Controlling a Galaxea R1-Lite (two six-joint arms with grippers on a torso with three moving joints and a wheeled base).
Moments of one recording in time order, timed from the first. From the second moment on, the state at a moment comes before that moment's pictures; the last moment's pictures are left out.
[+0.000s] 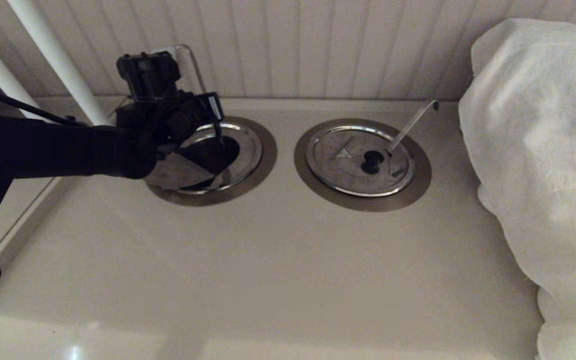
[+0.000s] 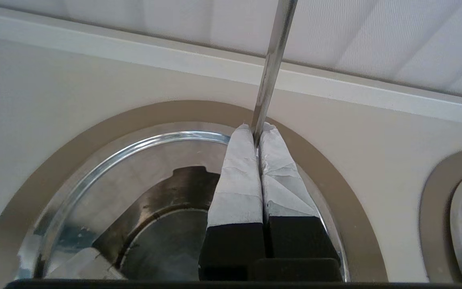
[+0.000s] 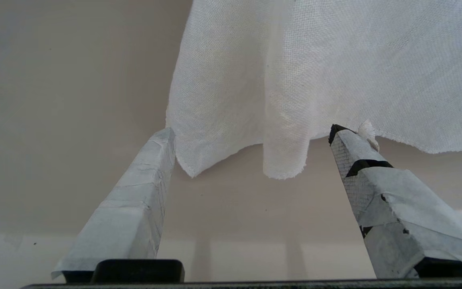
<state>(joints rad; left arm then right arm) -0.31 2.04 -1.65 -0.47 0.24 -0.16 0.00 0.00 0.00 -0.01 -0.01 0.02</state>
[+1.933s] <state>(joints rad) -0.32 1.84 -1.52 -0.22 0.17 -0.17 0.00 0.00 0.00 -0.01 -0.01 0.02</state>
